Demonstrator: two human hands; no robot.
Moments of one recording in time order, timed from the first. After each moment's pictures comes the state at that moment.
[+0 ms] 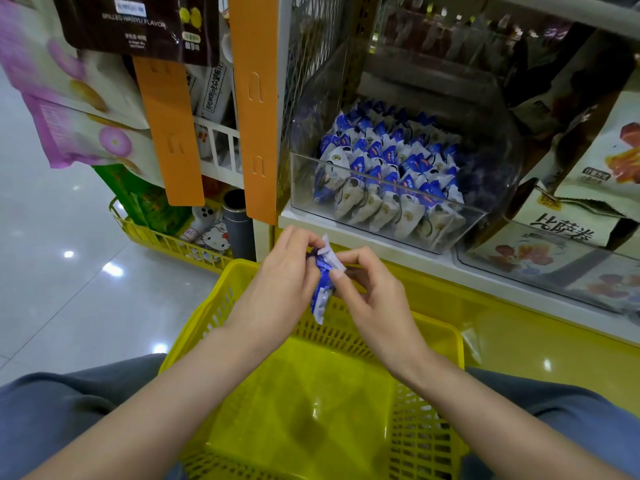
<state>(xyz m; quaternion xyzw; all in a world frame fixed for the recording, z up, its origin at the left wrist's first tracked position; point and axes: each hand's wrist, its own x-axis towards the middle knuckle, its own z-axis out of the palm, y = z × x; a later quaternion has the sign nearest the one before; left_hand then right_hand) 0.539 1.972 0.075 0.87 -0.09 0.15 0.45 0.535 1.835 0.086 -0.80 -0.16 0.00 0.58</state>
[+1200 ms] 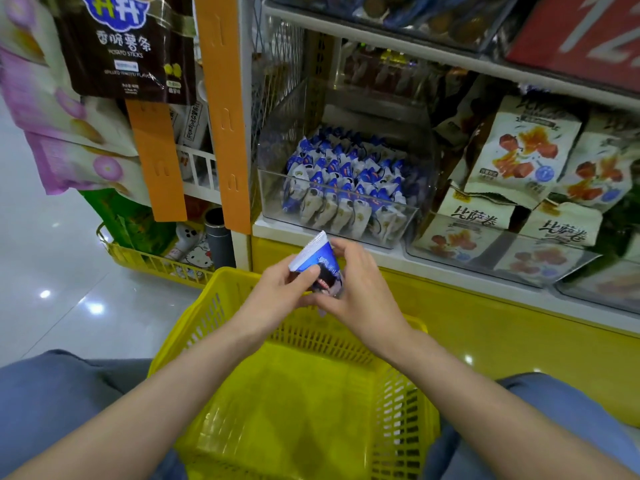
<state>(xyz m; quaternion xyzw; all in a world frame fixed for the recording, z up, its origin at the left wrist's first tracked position) 0.506 1.934 0.100 0.67 0.00 -0.08 0.74 0.520 1.799 0.098 -0.92 -0.19 -0.06 0.34</state>
